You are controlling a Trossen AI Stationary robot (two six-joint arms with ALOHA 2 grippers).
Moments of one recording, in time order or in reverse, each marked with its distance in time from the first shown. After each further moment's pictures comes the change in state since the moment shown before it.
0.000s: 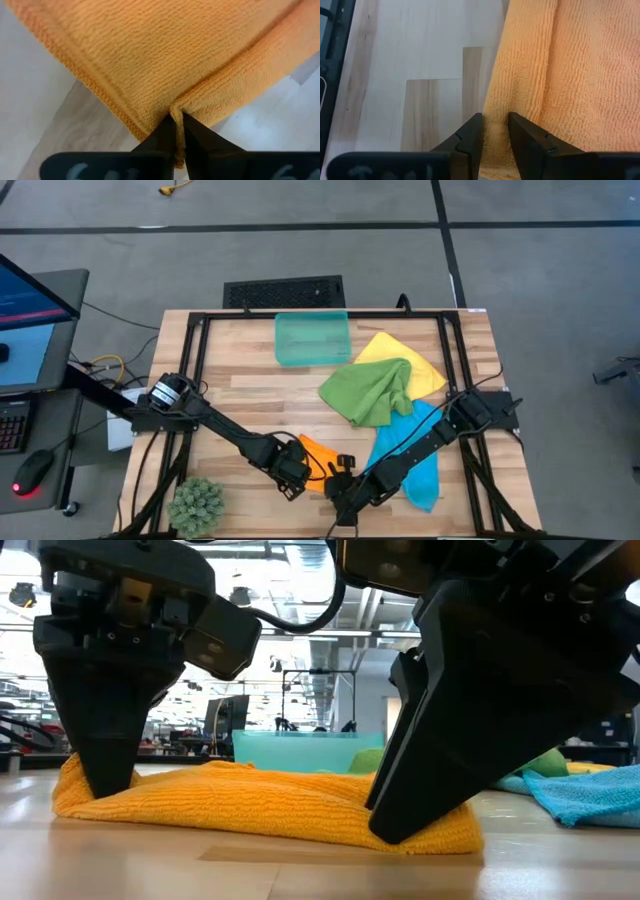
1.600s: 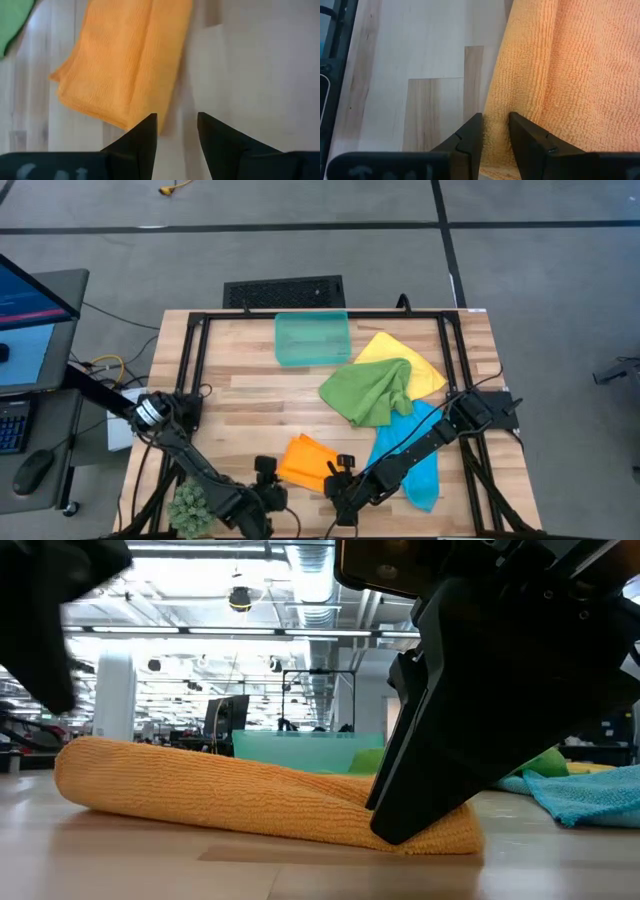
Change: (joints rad) left arm -0.340 0.003 0.087 -0.108 -0.596 0.463; right arm 0.003 0.002 -0.004 0.000 -0.029 0.002
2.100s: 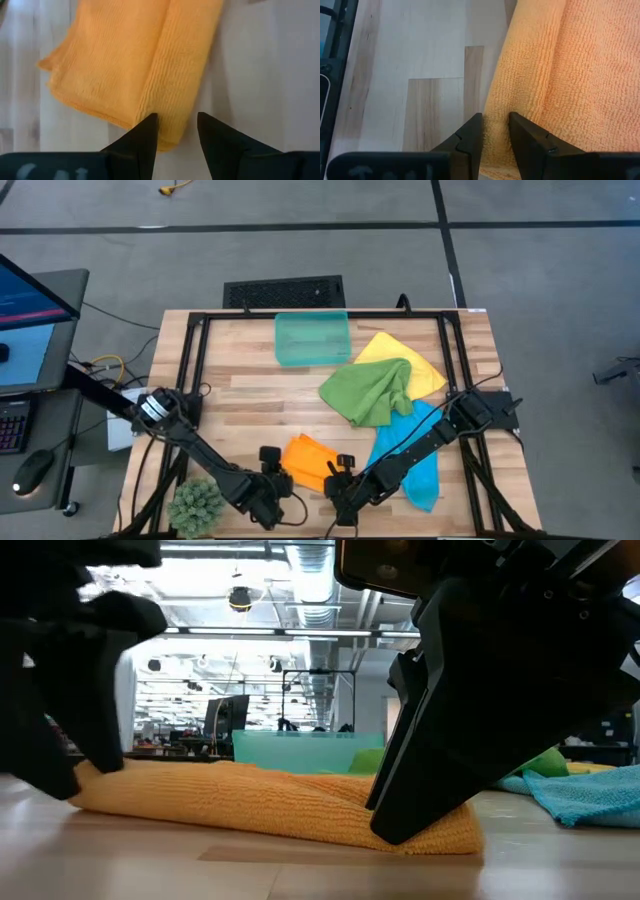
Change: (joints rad) left arm 0.090 -0.002 -0.086 0.074 0.065 0.038; right arm 0.001 0.000 0.000 0.001 -0.001 0.000
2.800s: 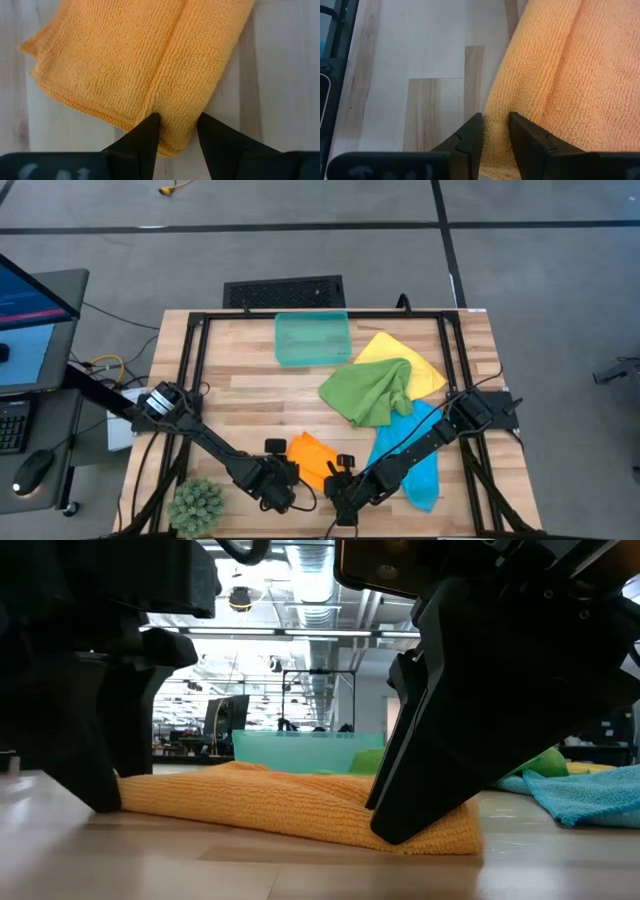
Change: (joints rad) left arm 0.111 -0.003 -0.012 0.019 0.127 0.055; right arm 0.001 0.000 0.000 0.001 -0.004 -0.002
